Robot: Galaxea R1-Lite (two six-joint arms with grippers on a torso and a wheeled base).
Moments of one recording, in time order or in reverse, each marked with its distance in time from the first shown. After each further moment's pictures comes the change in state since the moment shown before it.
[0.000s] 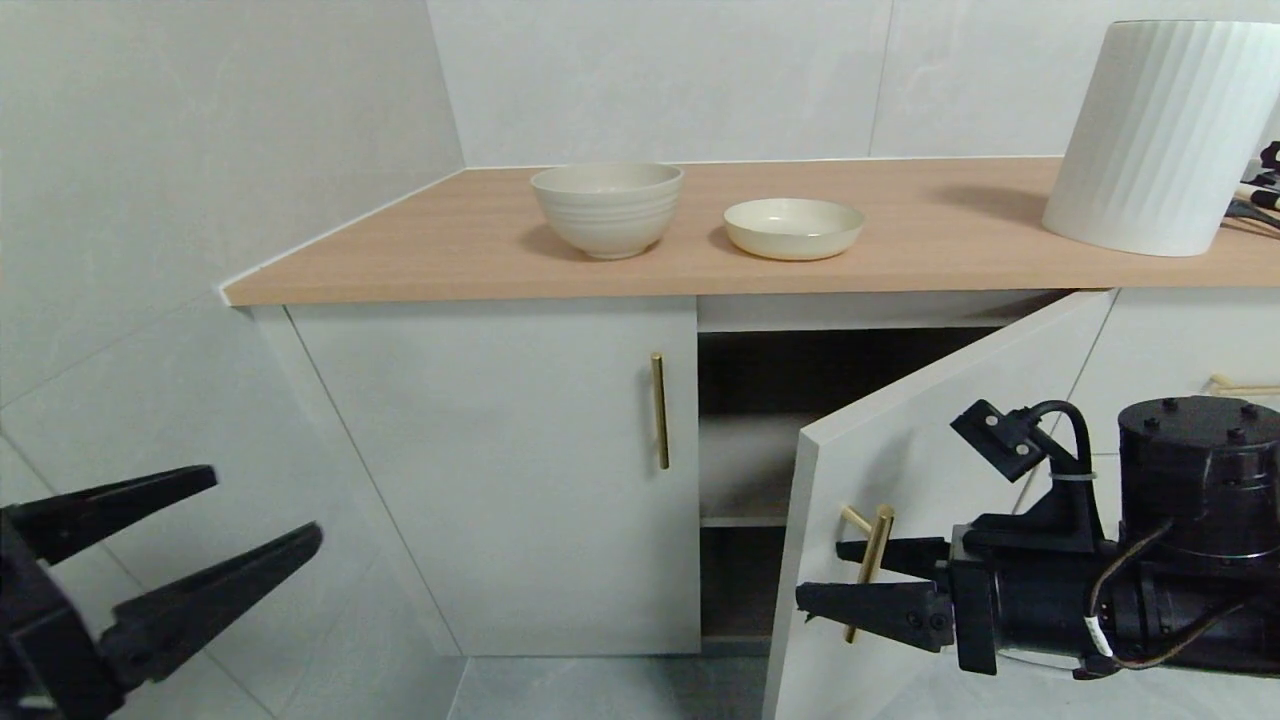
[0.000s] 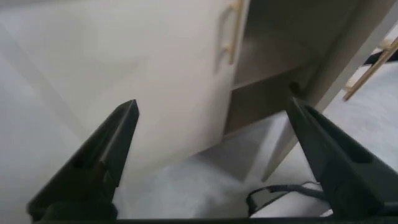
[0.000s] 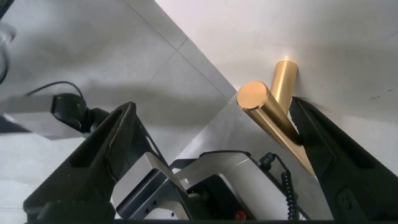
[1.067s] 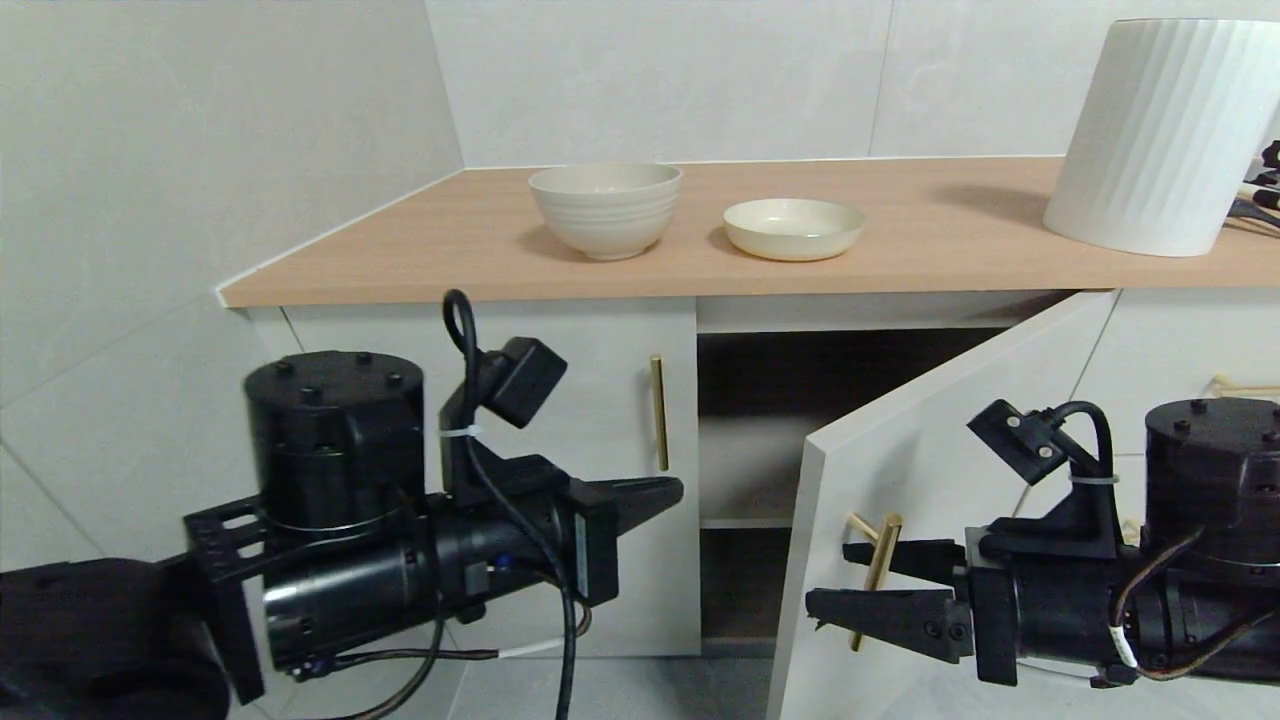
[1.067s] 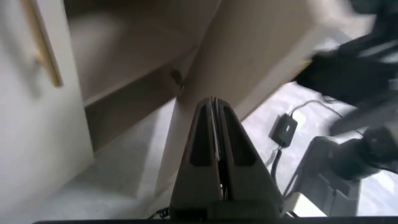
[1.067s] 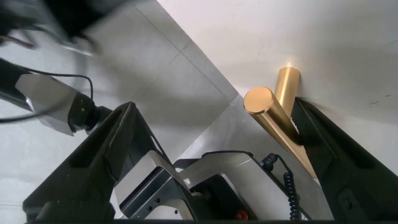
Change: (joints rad) left arm -0.470 0.709 -0.135 -0.514 -0.030 -0.336; right arm 0.000 -0.032 0.015 0.002 0.004 0.000
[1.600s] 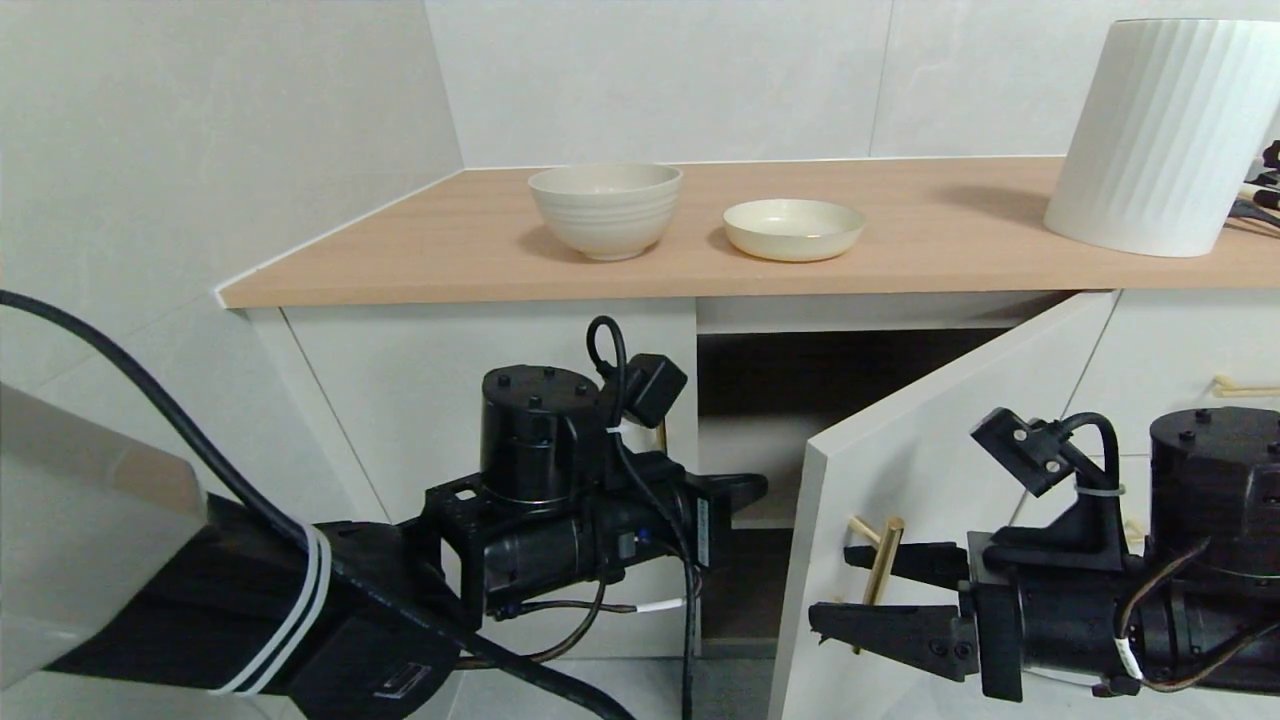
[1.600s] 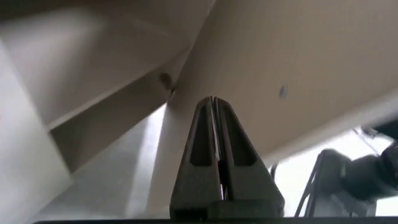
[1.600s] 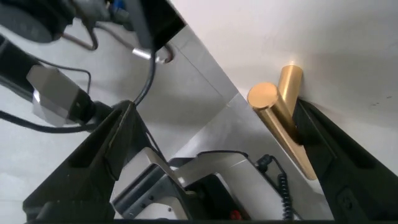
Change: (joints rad) left arm -0.053 0.283 -0.174 -0.119 0.001 -0.032; right arm -0.001 0.001 0.024 -0.011 0.001 -0.048
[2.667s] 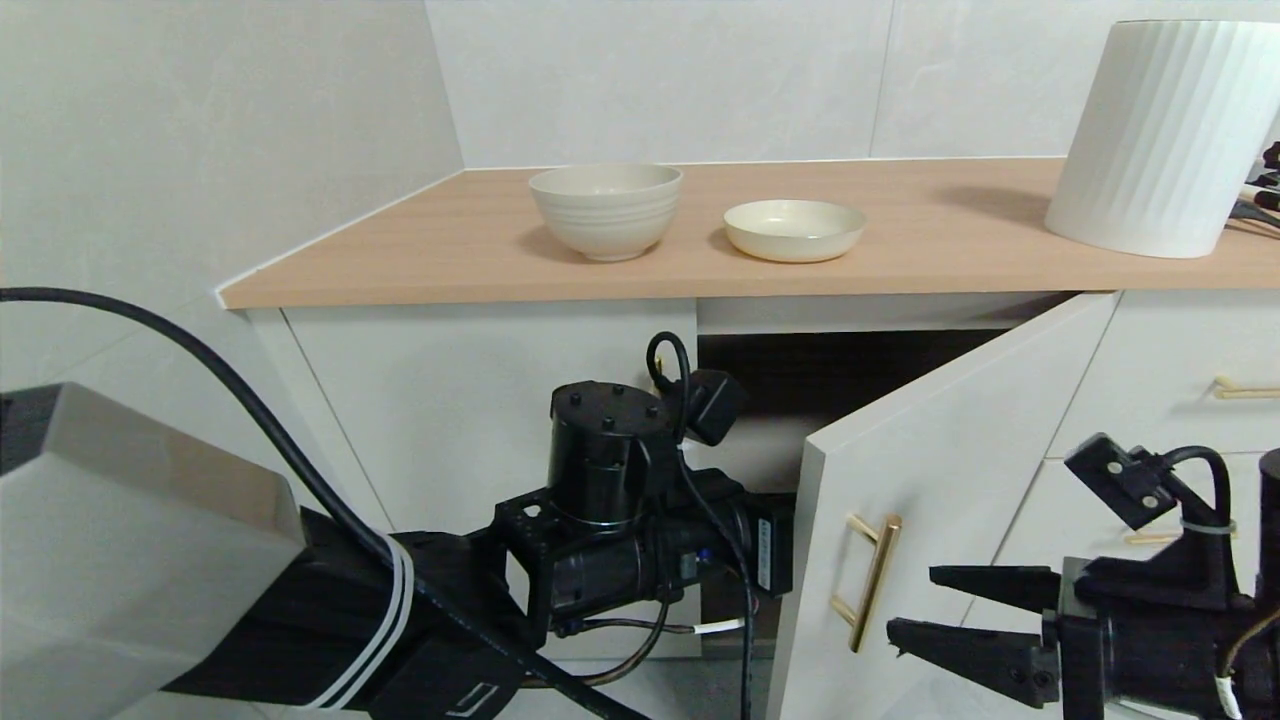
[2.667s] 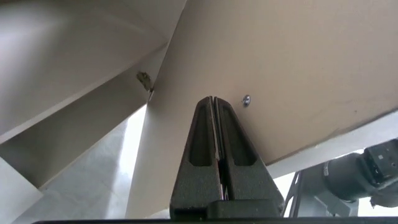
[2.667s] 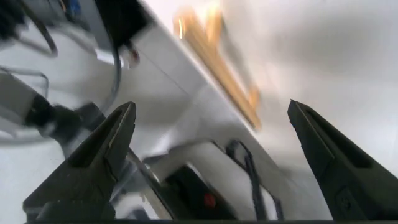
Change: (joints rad) left arm -0.089 0.066 -0.061 -0.006 0.010 -0.032; right arm -0.093 -0.169 0.100 0.126 -0.126 -0.077
